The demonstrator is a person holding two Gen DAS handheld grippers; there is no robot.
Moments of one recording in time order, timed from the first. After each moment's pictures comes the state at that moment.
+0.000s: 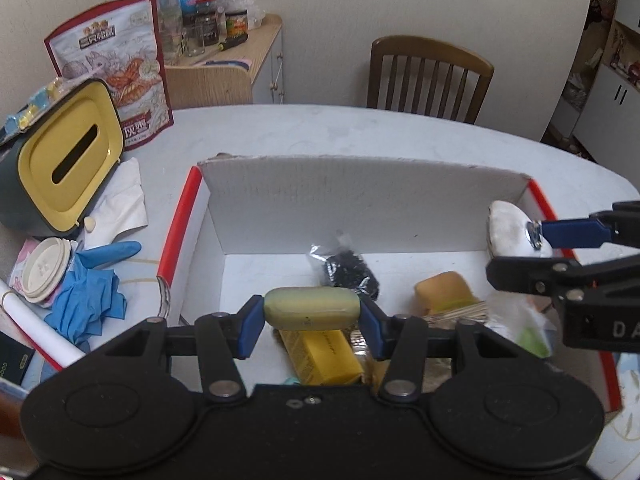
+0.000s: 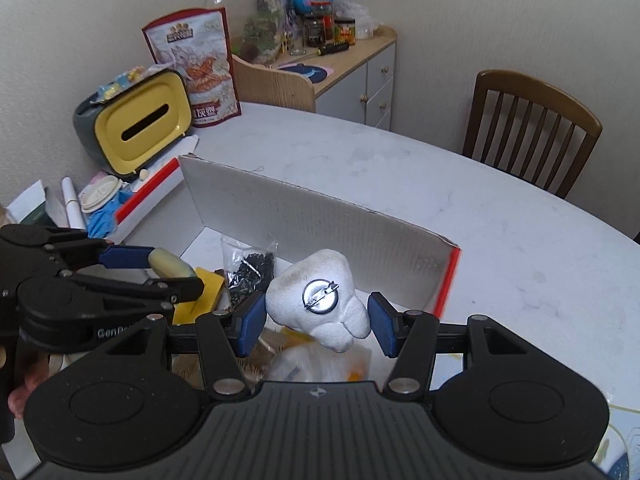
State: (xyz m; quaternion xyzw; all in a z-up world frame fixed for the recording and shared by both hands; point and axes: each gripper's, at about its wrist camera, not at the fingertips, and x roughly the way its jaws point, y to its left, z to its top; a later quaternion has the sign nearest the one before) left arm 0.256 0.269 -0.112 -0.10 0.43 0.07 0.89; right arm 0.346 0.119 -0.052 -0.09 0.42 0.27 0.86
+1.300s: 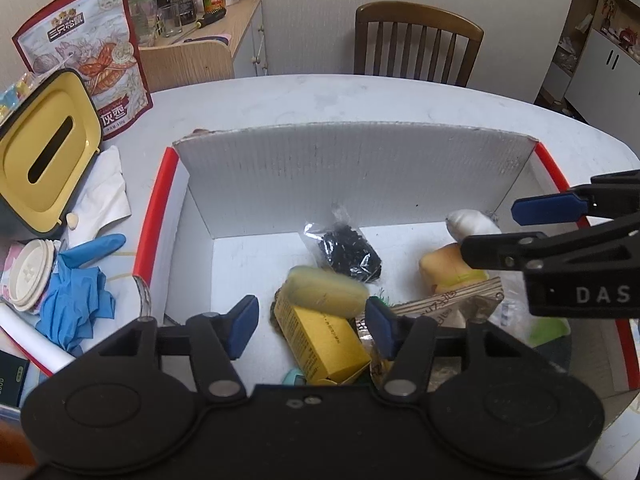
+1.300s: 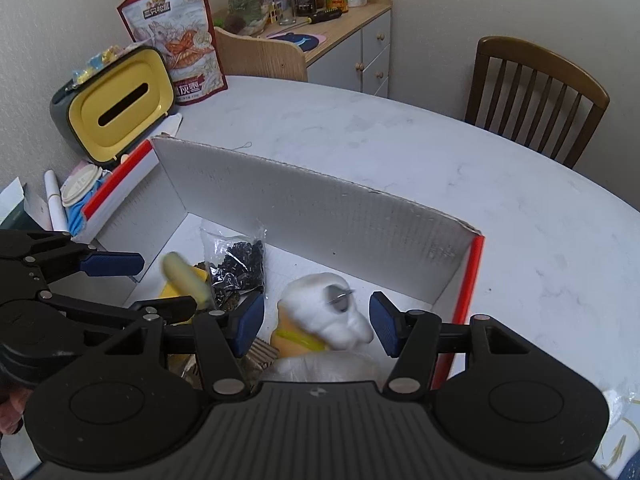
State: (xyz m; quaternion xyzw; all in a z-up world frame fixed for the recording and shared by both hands) left arm 0.268 0.269 -0.124 -0.08 0.47 0.05 0.88; right arm 0.367 0.125 -0.073 -0.08 0.45 0.26 0.85
